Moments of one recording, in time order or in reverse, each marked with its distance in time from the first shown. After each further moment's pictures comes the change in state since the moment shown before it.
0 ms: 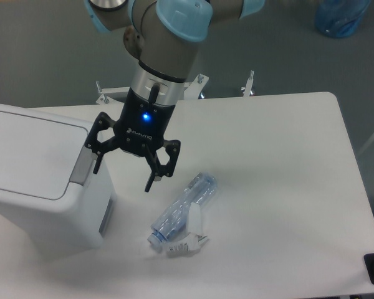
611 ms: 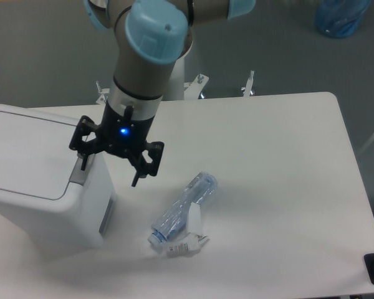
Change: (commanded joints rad) arm -0.092 -0.094 0.178 -0.281 0.109 0.011
